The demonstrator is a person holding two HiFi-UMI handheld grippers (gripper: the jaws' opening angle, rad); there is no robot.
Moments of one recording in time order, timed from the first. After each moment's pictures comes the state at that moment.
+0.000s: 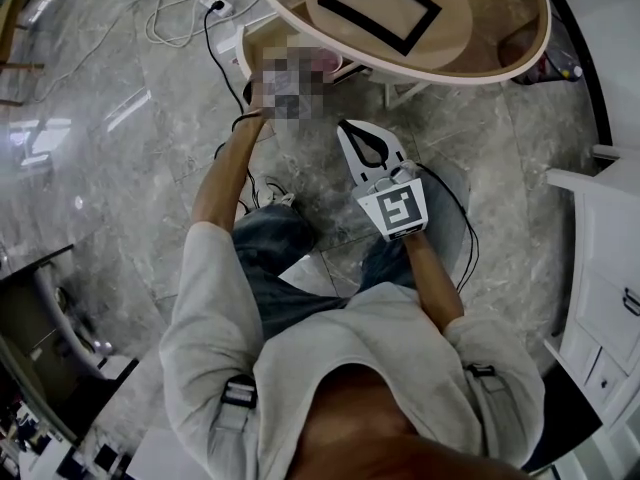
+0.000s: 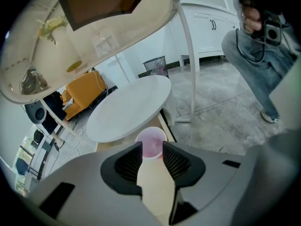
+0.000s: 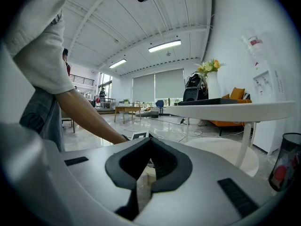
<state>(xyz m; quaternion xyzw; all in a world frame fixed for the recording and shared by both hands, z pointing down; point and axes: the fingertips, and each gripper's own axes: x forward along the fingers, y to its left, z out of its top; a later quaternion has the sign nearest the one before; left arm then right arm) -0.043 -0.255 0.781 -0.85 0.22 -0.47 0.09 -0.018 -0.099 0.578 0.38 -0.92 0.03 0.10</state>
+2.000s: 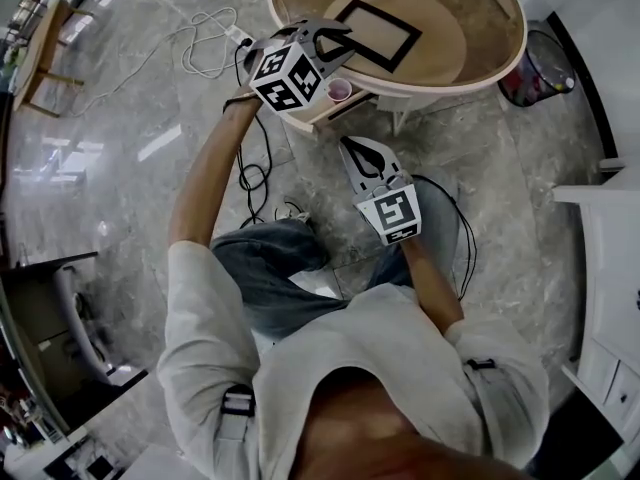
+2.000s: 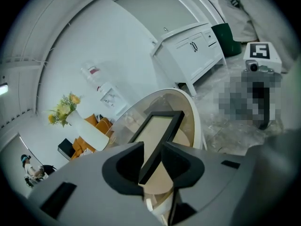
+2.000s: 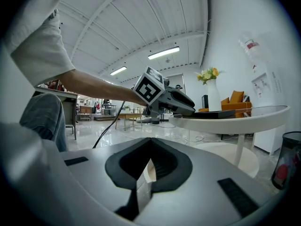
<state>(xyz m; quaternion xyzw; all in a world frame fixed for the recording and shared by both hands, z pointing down) 0.017 -0.248 0.499 -0.87 0.19 -0.36 0.28 -0.017 -0.073 0.543 0.38 -0.92 0.05 0.07</state>
